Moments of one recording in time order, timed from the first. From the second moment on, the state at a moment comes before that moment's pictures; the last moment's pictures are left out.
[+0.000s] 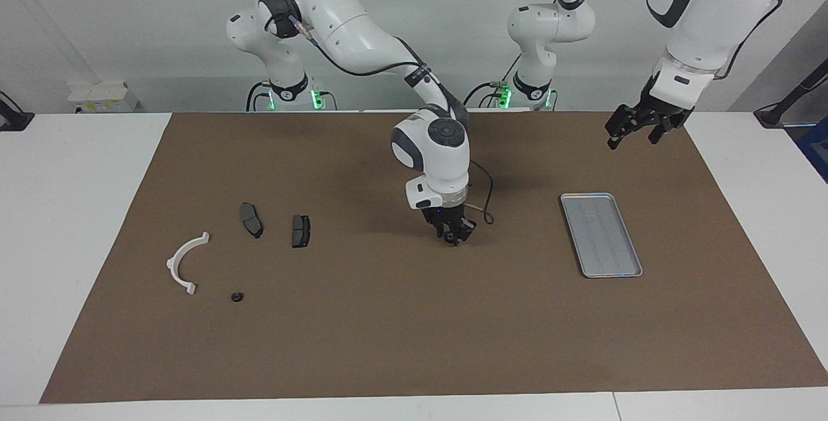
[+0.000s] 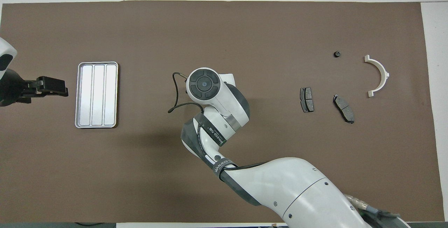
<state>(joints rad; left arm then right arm) -0.04 -0.10 -0.01 -1.82 -0.02 1.74 -0.15 0.65 0.70 0.01 -1.44 -0.03 2.27 1.33</state>
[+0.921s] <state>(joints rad) -0.46 0.11 -0.02 -1.94 -0.02 2.09 -0.76 0.27 0.54 -0.01 -1.27 -0.03 1.86 0.64</state>
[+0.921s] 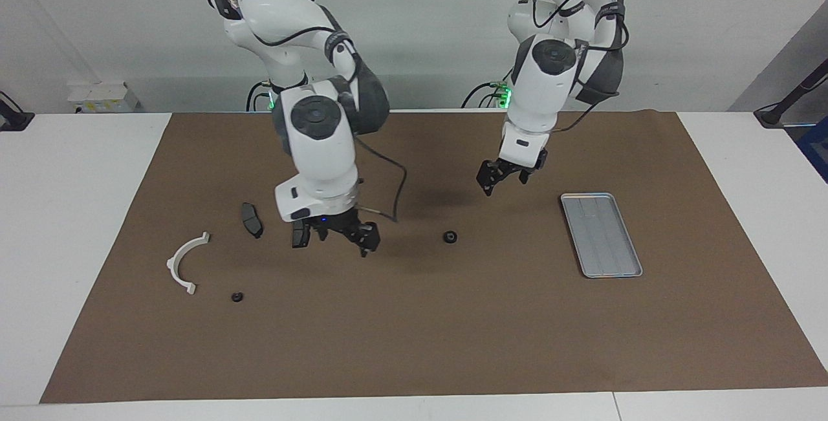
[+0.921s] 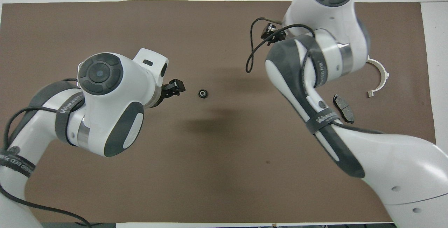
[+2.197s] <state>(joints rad) -0.61 0.40 0.00 -1.88 -0.02 2.37 -0.93 0.00 0.67 -0.01 -1.47 -0.10 2.20 0.39</state>
